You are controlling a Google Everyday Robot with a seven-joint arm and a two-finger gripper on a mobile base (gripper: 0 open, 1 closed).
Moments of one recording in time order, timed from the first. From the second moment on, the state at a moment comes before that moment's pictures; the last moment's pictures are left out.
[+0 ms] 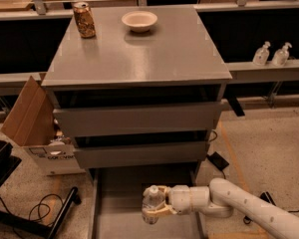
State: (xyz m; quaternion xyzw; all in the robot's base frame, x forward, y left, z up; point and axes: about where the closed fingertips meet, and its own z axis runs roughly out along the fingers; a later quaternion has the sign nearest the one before) arm 0.445 0.000 0.464 -0.49 0.55 0.50 0.45
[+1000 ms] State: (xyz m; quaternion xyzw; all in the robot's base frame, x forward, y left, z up) arm 0.429 0.003 0.576 -0.49 0.59 0.44 0.46
